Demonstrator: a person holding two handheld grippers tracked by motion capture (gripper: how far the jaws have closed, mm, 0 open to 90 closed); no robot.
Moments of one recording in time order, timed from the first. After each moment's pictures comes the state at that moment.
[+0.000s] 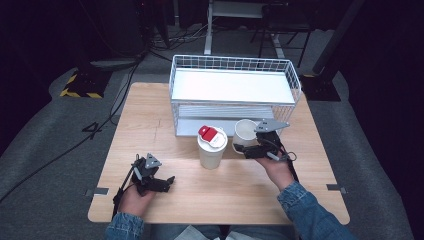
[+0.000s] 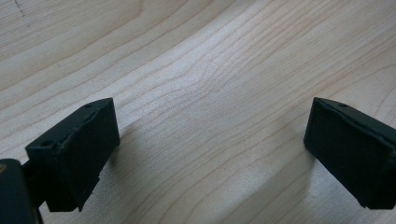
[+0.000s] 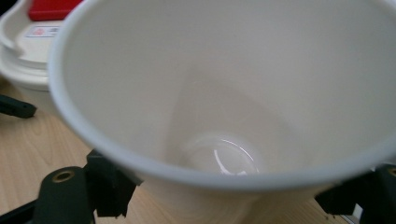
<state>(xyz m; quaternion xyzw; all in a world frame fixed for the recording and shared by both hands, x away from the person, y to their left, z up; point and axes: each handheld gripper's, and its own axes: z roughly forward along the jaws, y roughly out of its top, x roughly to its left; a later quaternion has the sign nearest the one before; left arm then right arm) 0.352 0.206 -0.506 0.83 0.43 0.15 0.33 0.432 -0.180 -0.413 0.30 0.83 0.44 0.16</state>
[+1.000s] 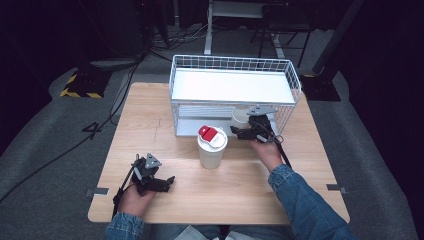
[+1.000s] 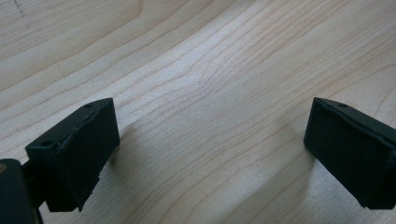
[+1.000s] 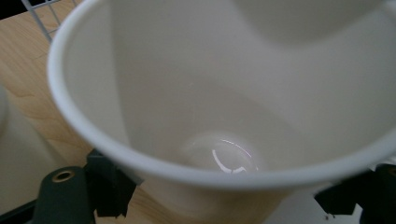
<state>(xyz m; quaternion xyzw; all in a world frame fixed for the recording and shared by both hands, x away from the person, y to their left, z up) 0.352 0.206 -0.505 0.83 0.43 0.15 0.33 0.498 -0.166 -0.433 0.36 0.81 0.43 0.20</state>
